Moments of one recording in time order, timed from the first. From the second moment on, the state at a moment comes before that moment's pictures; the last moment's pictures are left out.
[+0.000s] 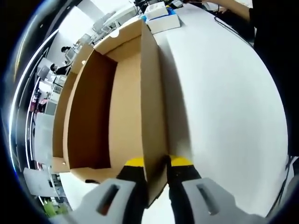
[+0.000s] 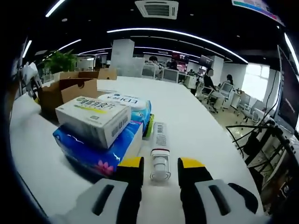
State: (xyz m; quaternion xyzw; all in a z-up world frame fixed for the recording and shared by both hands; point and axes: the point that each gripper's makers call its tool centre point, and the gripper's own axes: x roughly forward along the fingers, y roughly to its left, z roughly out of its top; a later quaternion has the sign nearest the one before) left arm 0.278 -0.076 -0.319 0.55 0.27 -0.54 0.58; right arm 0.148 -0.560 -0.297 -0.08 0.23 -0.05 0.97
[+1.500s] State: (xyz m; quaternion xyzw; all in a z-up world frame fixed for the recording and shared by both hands) left arm 0.276 -0.073 -0.317 0.54 0.26 -0.58 0.55; right arm 0.377 -0.343 -0.160 -0.12 0.19 0.14 0.96
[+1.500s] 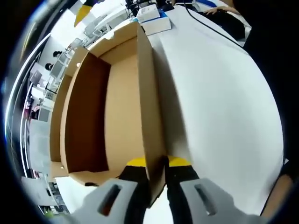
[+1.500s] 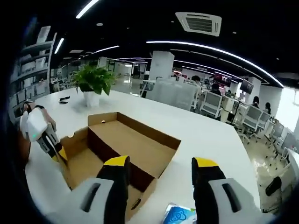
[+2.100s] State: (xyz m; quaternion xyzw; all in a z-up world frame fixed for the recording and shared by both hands) left arm 0.276 -0.073 -0.318 0.54 0.26 -0.59 0.55; right arm 0.474 -0.365 -0.197 -0.13 0.32 0.12 0.93
